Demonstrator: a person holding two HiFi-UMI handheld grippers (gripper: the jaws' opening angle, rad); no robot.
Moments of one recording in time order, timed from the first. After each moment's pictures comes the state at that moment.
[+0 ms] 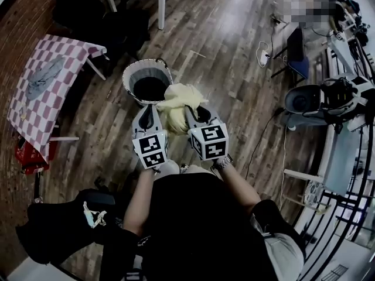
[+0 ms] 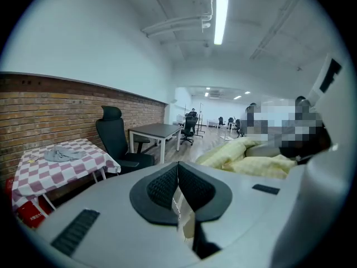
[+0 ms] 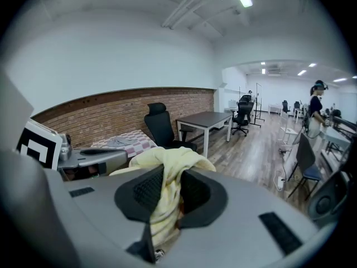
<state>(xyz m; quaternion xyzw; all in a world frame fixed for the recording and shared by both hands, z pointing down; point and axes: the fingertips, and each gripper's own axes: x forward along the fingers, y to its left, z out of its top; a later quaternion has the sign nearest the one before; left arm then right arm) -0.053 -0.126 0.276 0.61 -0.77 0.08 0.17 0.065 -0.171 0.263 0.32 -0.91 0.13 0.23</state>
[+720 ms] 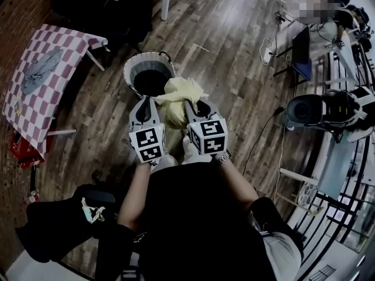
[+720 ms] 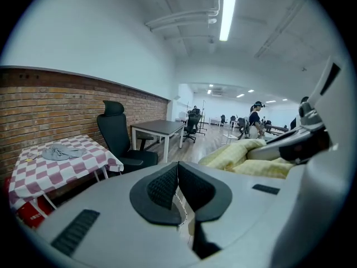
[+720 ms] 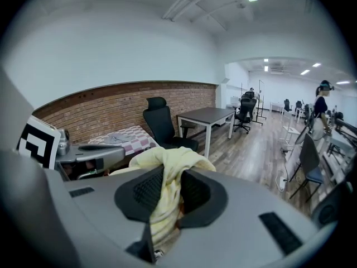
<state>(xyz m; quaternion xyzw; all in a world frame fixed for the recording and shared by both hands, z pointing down) -0.104 -0.155 0.294 0.60 -0.77 0.09 0.19 0.018 -0.203 0.283 0.32 -0.90 0.14 0.26</state>
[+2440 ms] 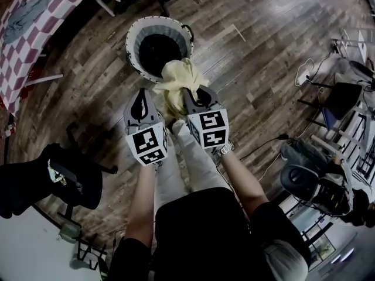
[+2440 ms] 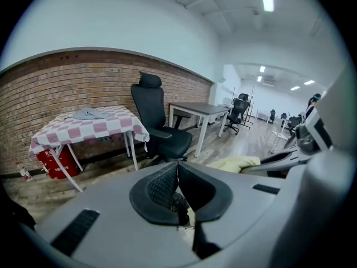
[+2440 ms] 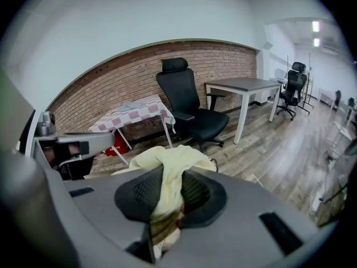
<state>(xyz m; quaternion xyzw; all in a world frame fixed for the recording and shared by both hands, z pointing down) -0.154 -0.251 0.467 0.39 -0.87 0.08 0.28 -0.062 -0.347 0.498 0.11 -0.91 0.15 0.37</state>
